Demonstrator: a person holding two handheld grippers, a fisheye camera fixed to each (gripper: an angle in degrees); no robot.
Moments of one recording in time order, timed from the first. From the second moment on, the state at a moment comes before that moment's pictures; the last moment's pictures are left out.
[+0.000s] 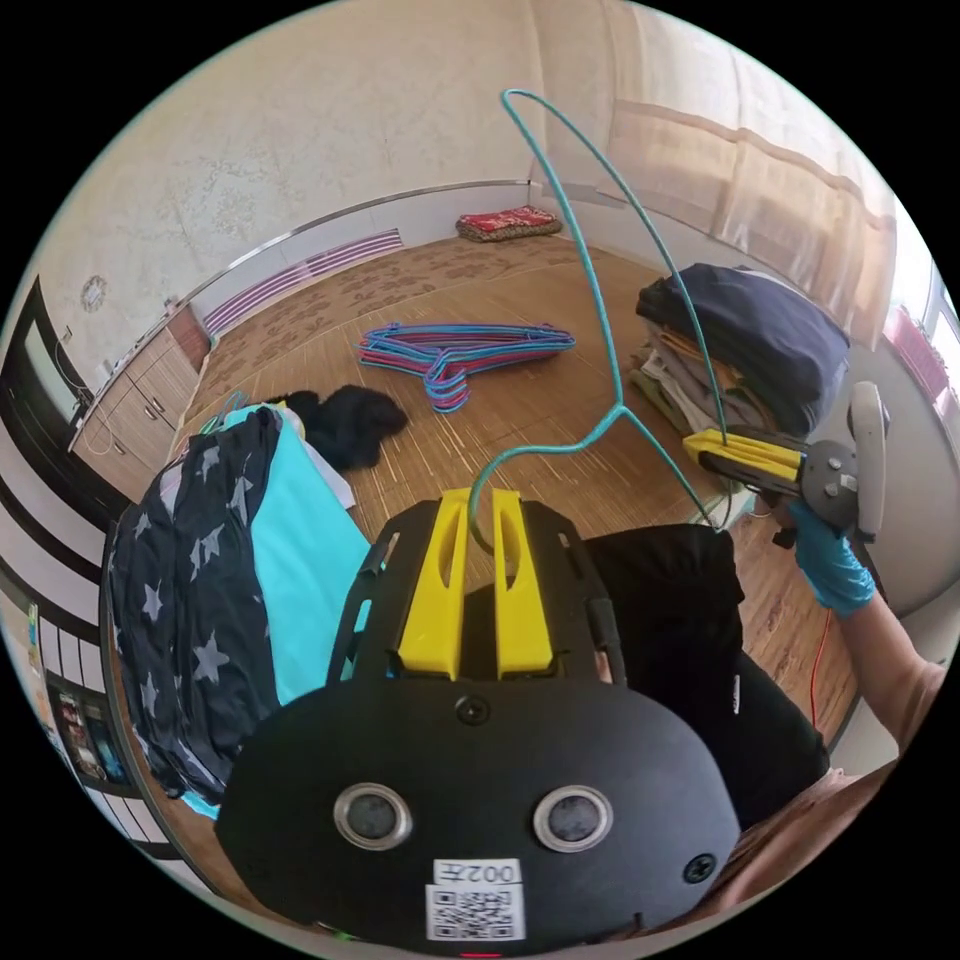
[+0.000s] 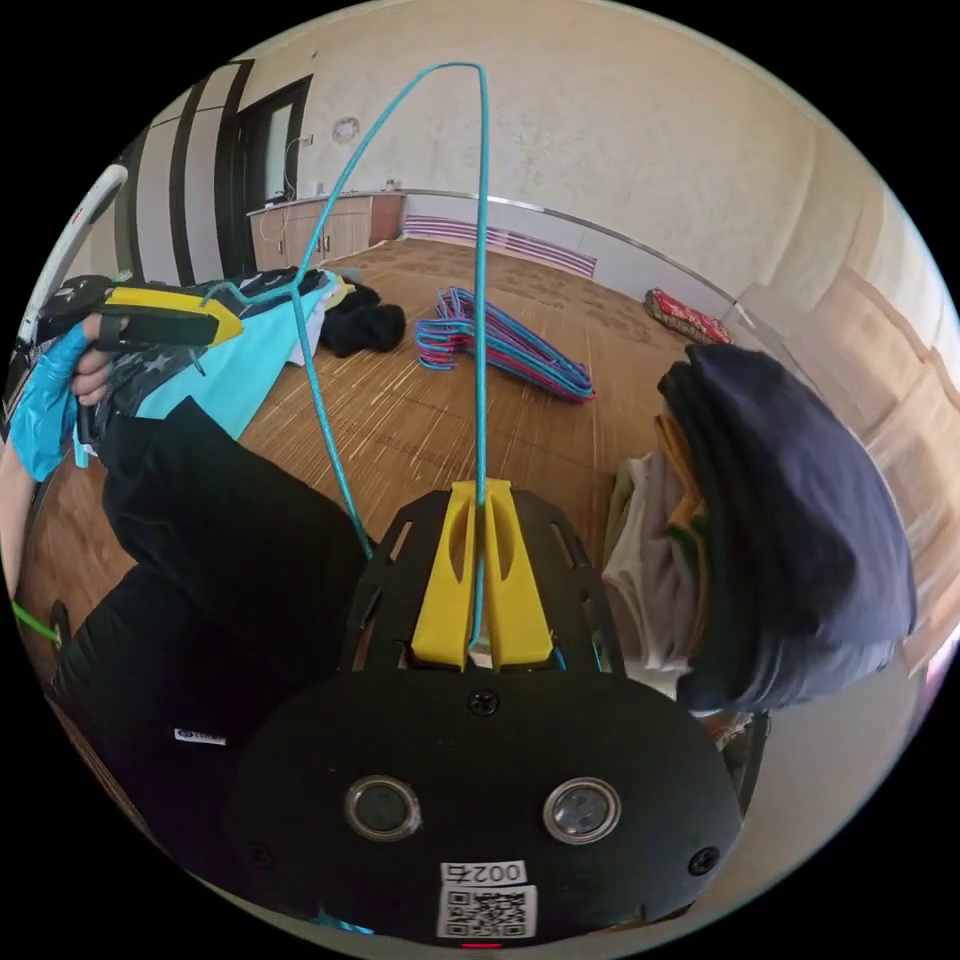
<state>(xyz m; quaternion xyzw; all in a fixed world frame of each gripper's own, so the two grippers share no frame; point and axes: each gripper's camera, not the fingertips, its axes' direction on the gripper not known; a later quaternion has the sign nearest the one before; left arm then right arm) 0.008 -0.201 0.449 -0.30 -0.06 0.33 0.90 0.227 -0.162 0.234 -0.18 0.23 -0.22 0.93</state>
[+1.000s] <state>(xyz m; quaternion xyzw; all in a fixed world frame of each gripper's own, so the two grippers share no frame) 0.006 -0.280 0.858 -0.34 -0.06 0.31 0.89 0.303 -0.339 0.658 -0.25 0.37 -0.45 0.77</state>
